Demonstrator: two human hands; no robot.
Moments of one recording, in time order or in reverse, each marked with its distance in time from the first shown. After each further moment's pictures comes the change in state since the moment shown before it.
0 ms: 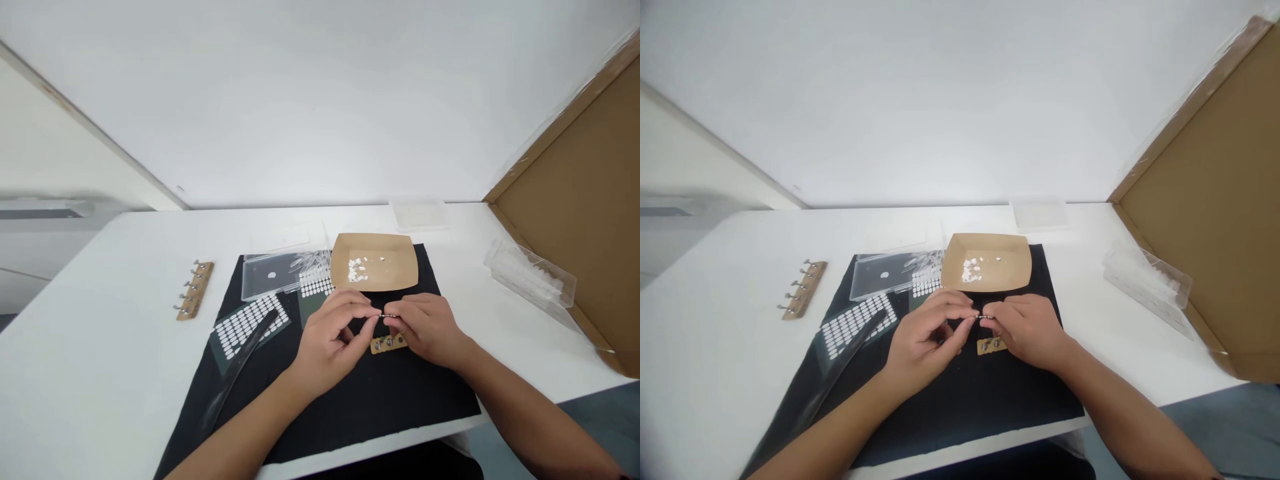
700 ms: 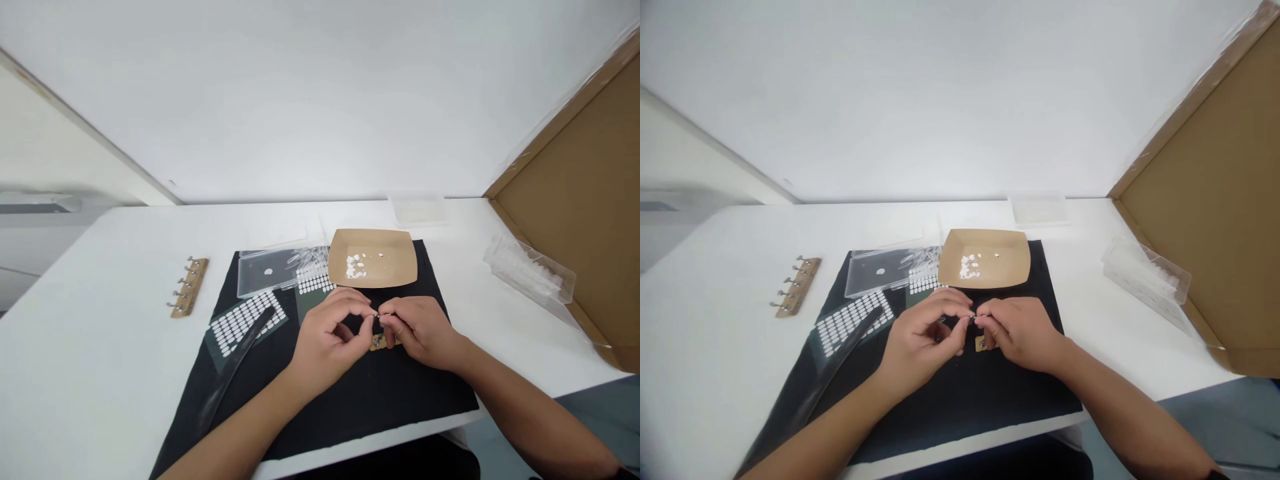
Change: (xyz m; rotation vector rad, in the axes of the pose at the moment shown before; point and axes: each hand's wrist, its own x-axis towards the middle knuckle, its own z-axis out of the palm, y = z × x) left_hand -0.001 0.007 0.000 -0.144 -0.033 -0.258; right_hand 0.001 -0.008 -0.001 0.356 -0.177 0.223
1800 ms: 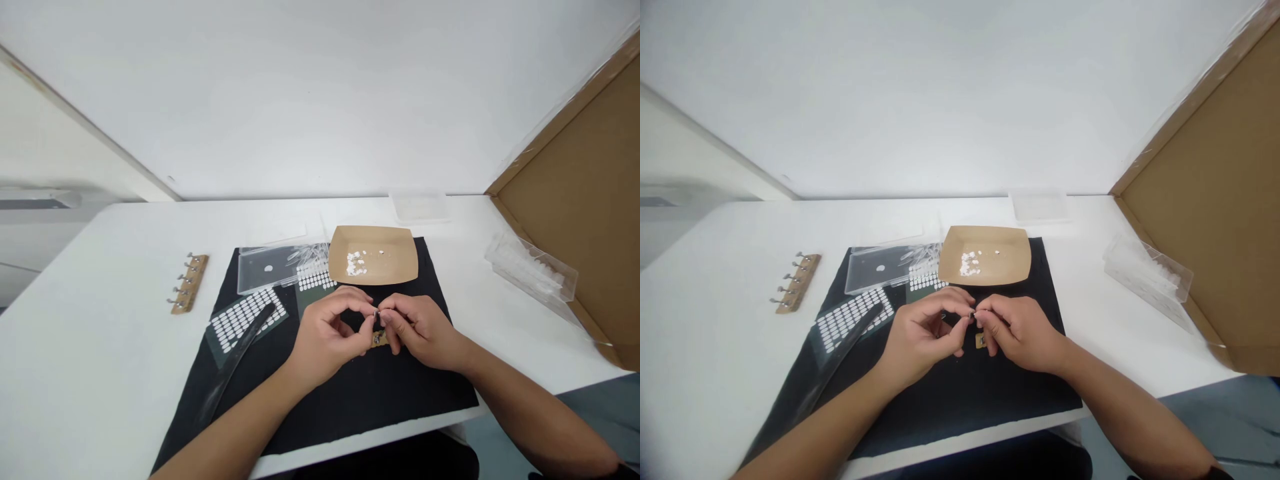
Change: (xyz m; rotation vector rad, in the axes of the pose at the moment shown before) left_hand -0.002 -0.003 0.002 -0.261 -0.003 -0.216; right_hand 0.000 -0.010 -0.002 0.269 -0.070 0.224
